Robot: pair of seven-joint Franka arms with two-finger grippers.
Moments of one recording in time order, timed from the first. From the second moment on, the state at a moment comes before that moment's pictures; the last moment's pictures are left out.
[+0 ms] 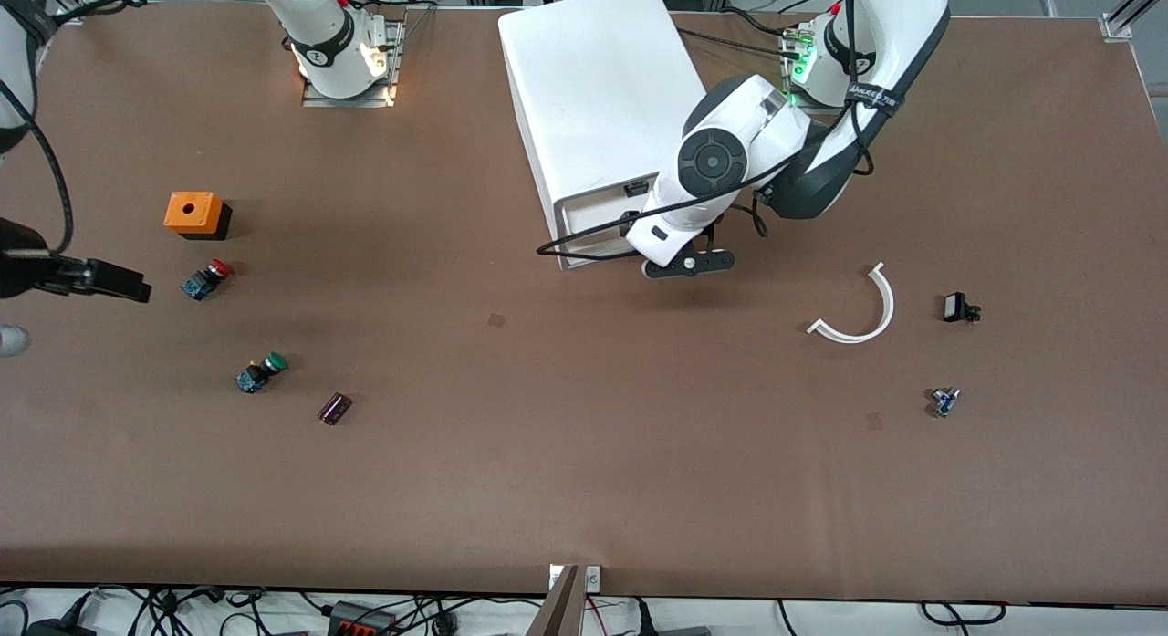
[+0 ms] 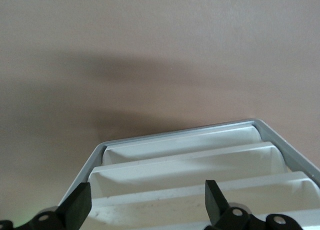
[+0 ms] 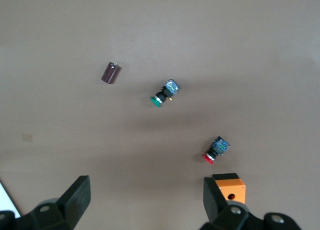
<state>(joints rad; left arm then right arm) -0.14 0.43 -0.58 -1.74 0.02 1.92 -0.86 -0.03 0.39 0.00 -1.15 -0.03 1.45 0.03</state>
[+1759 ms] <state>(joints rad) 0.01 0.36 -0.60 -1.62 0.18 1.75 -0.78 -0.03 0.01 -0.01 -1.66 -0.03 1.64 -0.01</state>
